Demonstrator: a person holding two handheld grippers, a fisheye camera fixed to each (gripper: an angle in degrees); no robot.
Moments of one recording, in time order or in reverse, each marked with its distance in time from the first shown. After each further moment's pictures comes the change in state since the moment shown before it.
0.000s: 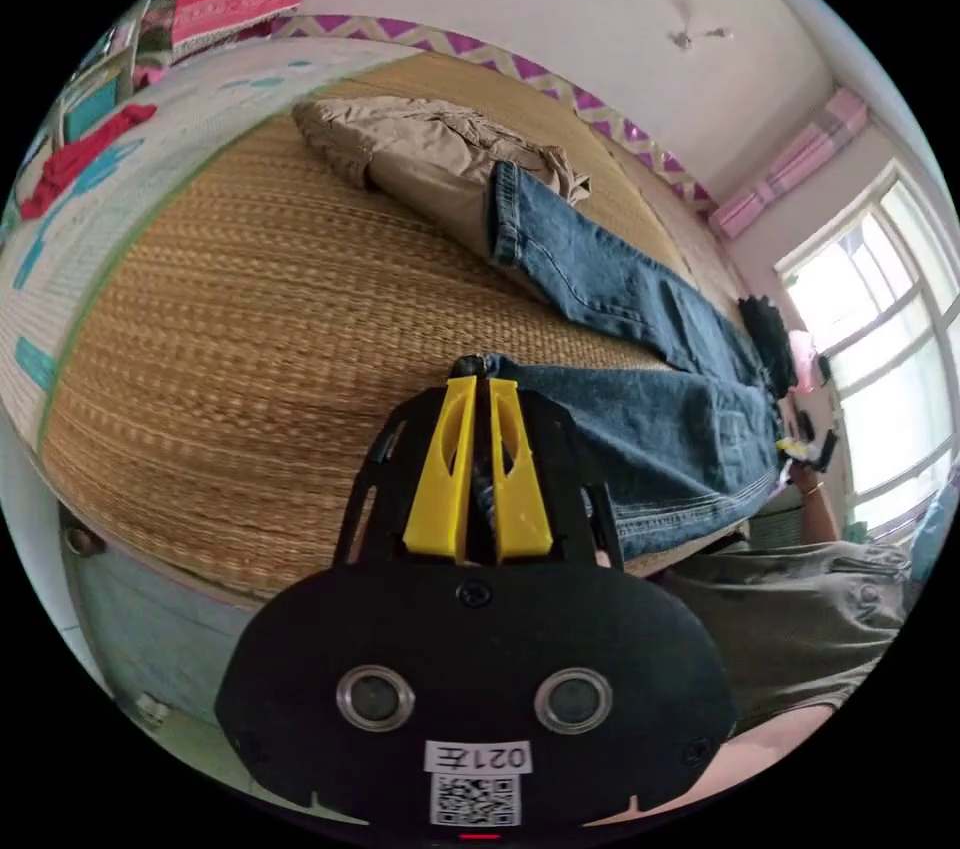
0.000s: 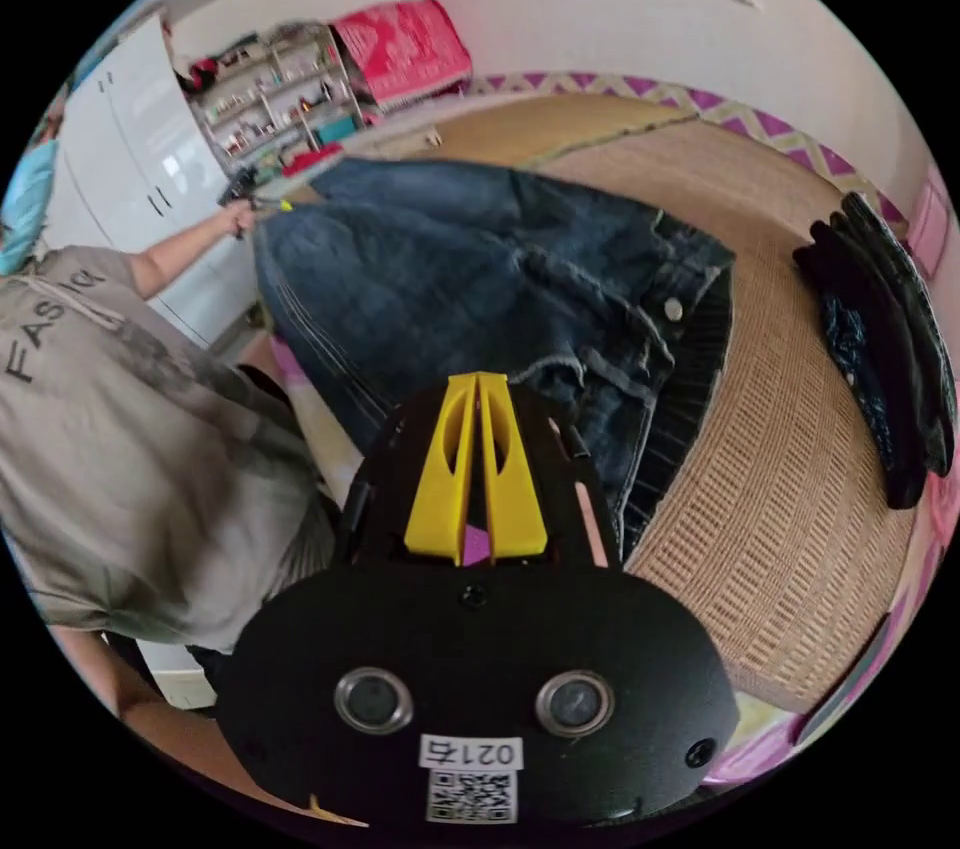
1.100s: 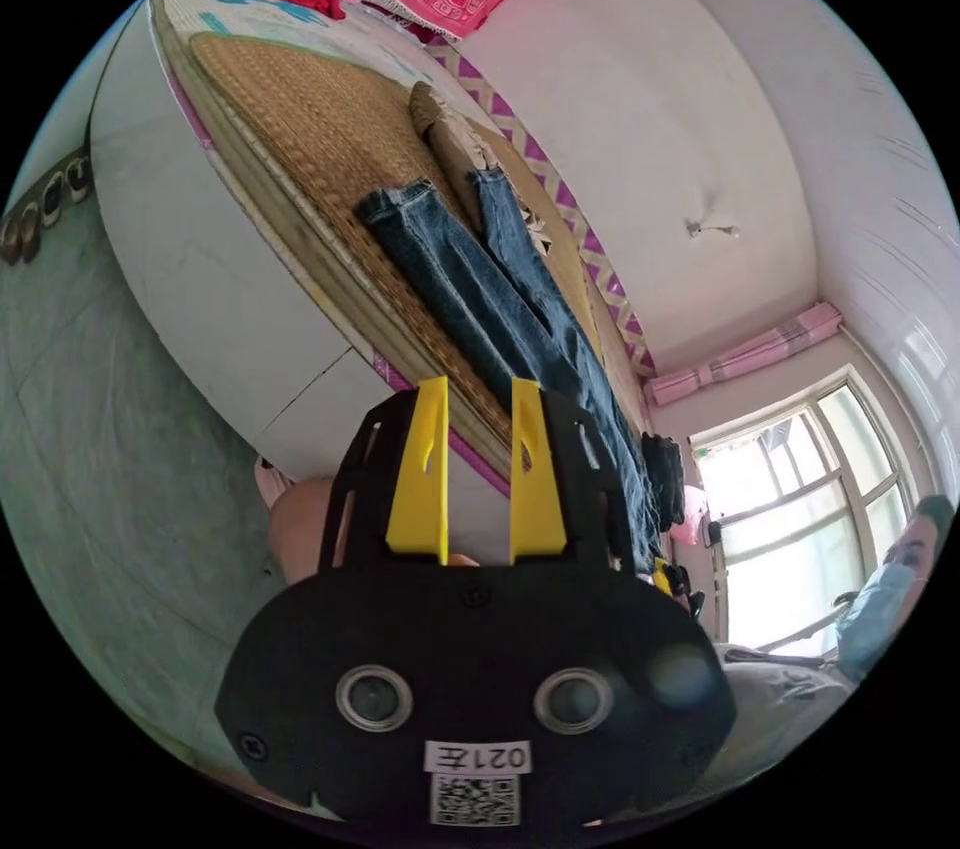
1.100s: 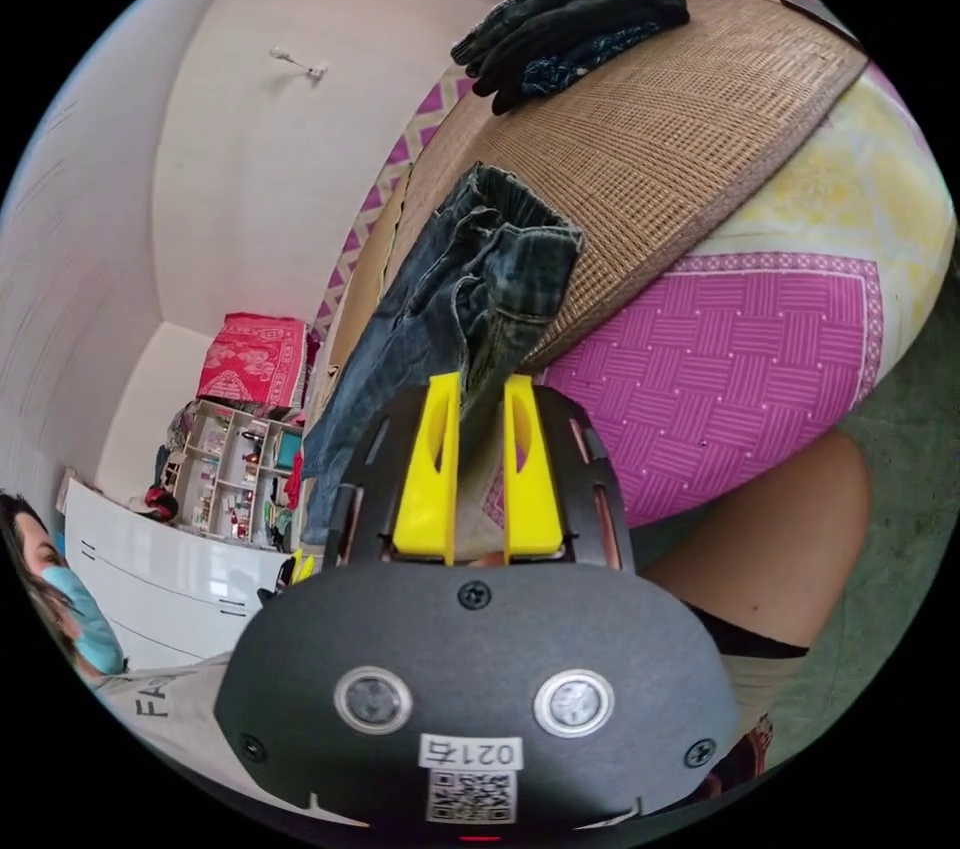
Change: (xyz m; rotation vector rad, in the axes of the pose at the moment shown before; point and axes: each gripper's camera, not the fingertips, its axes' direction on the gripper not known) left arm 0.127 0.360 0.028 0.349 0.233 -0.459; right arm -0.142 0.267 0.019 0.471 -0.185 1.052
